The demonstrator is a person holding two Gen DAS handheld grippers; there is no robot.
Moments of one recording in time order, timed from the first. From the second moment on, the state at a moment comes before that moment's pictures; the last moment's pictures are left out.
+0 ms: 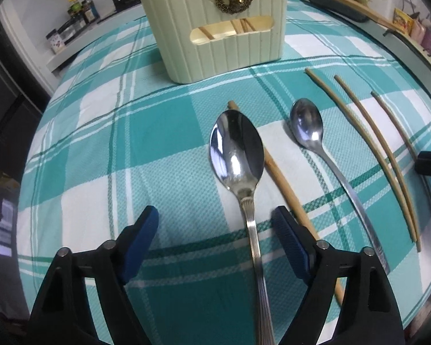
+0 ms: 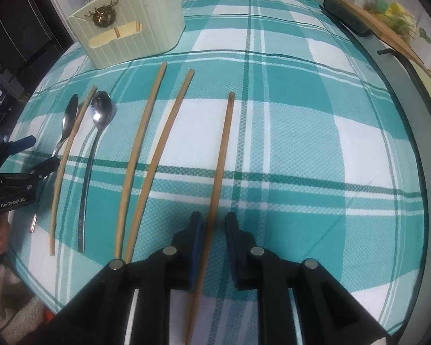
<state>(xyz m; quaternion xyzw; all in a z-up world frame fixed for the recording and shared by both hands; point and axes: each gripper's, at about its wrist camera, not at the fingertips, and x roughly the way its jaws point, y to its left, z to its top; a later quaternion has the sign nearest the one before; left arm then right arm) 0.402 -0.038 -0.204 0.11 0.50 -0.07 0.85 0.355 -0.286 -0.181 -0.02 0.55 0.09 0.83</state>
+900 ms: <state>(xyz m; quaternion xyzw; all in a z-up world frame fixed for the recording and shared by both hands) 0.415 -0.008 -0.170 -0.01 0.46 -0.09 0.88 0.418 -0.277 -0.159 0.00 0.49 0.12 0.86</state>
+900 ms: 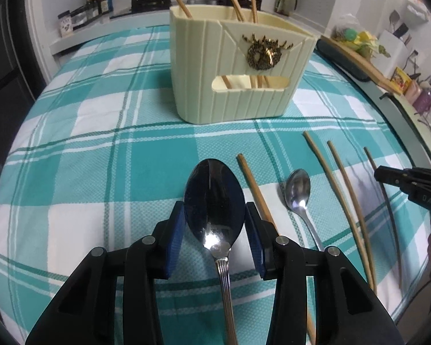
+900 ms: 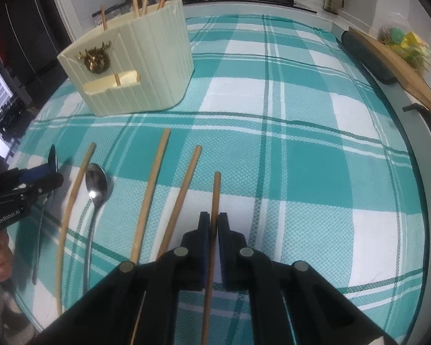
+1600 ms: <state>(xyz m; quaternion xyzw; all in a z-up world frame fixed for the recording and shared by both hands) 0.319 0.035 -0.066 -0.08 0.33 -0.13 0.93 0.289 -0.286 -0.040 0.07 0.28 0.18 0.94</state>
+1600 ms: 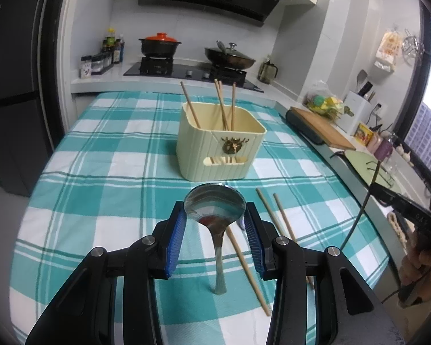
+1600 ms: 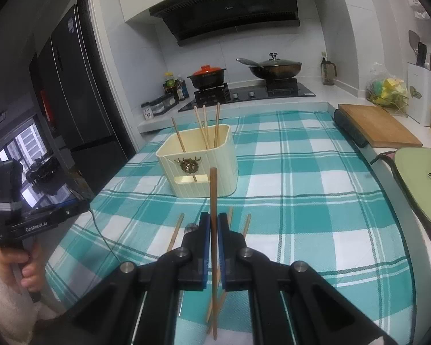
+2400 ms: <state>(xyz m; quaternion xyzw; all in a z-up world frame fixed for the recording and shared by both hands) 0.338 0.054 0.010 -0.09 0.28 -0.14 0.94 0.301 -0.272 0.023 0.05 0.20 0.17 0.96</state>
